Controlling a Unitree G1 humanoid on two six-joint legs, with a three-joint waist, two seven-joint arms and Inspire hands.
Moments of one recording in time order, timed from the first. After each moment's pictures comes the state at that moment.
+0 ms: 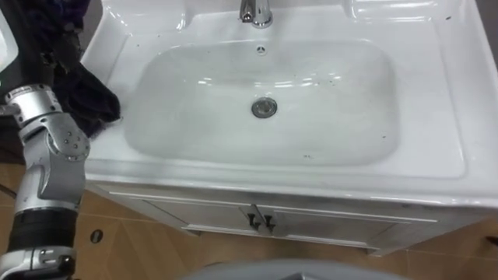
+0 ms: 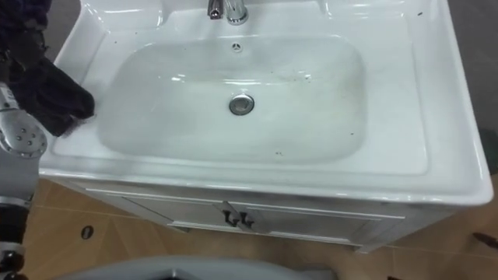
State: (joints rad) left arm -0.09 0.42 0.15 0.23 0.68 0.00 0.63; right arm 0.18 -0.33 -0.04 1.24 0.10 0.06 -0.02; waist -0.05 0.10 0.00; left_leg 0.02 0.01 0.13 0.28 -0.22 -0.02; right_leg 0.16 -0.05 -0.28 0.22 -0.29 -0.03
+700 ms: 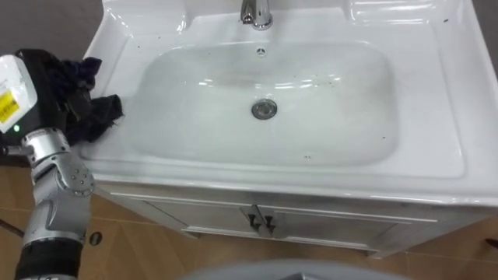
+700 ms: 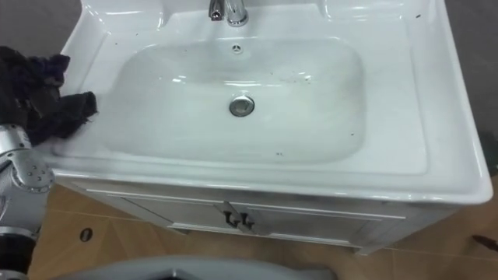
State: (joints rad) left arm 0.04 0.37 0.15 0.32 0.68 0.03 0.57; right arm 0.18 -0.33 -0.04 1.26 0.06 0.07 -0.01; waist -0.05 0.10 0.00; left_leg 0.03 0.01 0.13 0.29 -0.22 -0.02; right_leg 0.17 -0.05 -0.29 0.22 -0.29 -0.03
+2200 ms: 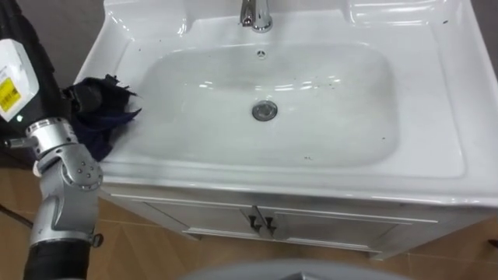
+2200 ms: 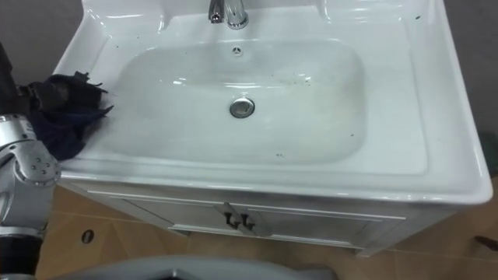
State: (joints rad) left arm 0.06 0.33 0.15 0.14 0.66 0.01 0.57; right arm 0.18 -0.31 -0.06 1.26 0.03 0.07 -0.04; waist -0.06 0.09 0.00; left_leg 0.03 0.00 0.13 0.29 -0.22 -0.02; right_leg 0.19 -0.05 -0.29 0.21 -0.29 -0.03
